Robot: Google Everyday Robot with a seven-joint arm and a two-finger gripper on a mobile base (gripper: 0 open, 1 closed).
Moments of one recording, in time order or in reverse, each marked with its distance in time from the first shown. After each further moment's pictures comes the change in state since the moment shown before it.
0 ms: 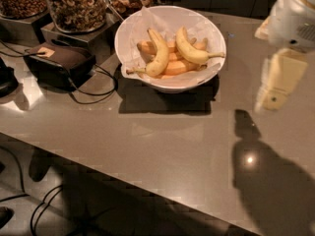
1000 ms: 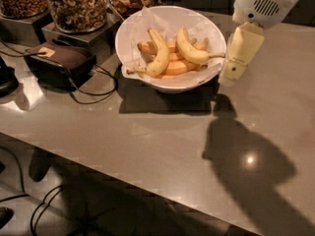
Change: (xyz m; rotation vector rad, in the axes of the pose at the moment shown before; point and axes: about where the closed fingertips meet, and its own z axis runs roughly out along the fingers) arm -0.055 -0.047 0.009 0.004 -0.042 0.078
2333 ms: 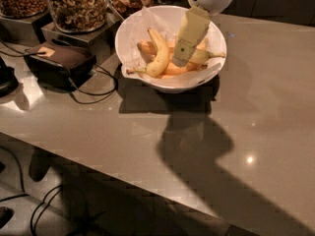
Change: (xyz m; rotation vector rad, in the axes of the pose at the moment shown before) arm -0.074 -0.020 0.013 0.040 0.049 0.141
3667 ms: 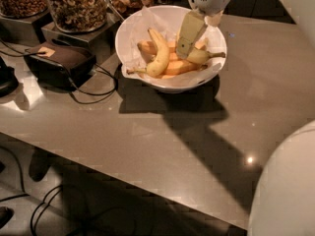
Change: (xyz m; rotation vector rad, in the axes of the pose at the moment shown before) arm -0.003 -0.051 0.040 -0.014 0.059 0.163
